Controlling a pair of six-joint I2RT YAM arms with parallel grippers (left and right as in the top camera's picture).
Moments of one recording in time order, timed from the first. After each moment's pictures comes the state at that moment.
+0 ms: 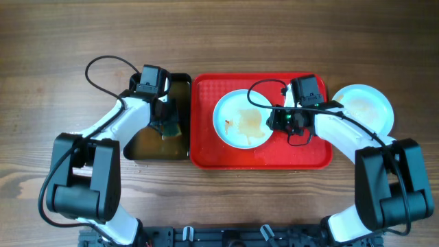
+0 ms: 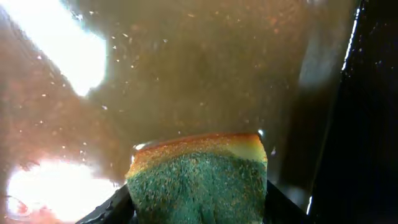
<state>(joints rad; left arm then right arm) -0.19 1.79 1.00 -0.49 0.04 -0.29 0.21 1.72 0.85 -0.38 -0.31 0.42</state>
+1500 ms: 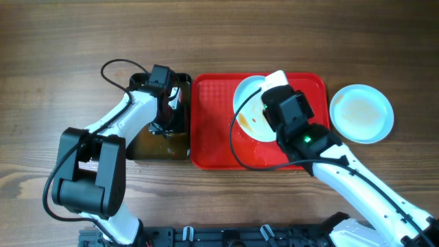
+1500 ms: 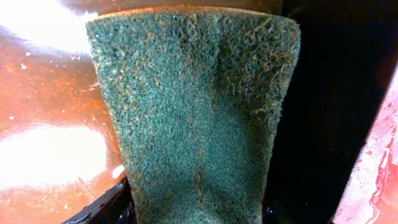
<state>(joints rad) -0.24 1.83 1.08 -0.73 0.17 -0.24 0.57 1.31 0.85 -0.37 0.57 -0.18</state>
